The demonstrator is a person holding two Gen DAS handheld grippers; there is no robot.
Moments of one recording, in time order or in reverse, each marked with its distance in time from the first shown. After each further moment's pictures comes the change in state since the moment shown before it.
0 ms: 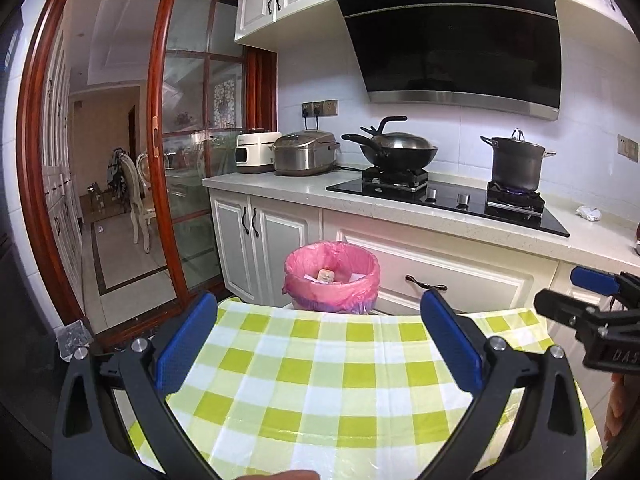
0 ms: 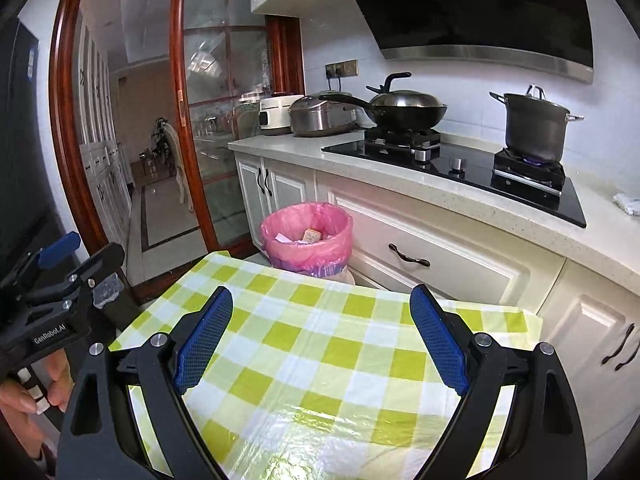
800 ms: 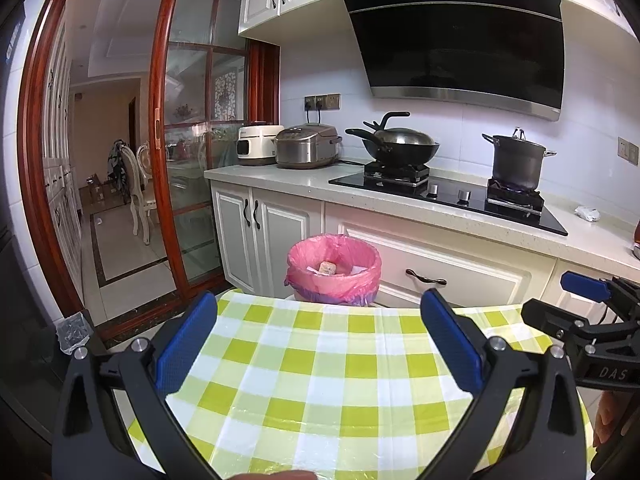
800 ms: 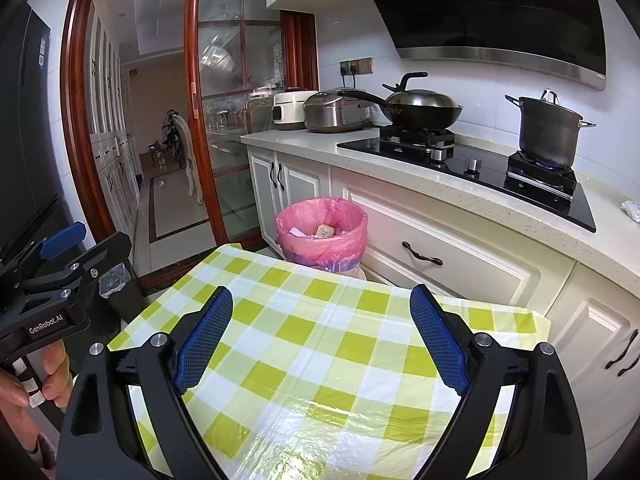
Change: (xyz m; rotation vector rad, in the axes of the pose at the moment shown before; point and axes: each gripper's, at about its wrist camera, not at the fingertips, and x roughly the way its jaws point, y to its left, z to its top) left arm -0.002 0.009 0.001 -0.012 0.030 -0.009; right arm 0.003 0.016 -0.004 -0.028 0.010 0.027
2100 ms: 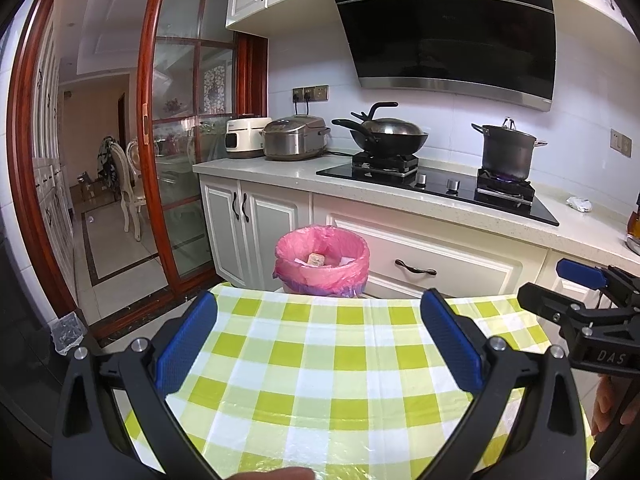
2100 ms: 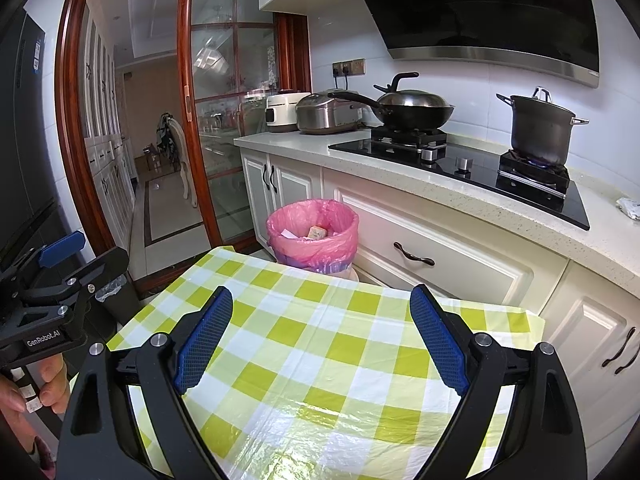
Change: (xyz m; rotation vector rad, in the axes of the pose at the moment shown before) left arm -0.001 -0.003 -0.005 0.014 0.030 -0.042; right arm -0.001 -0.013 -0.002 0.015 -0.005 -0.014
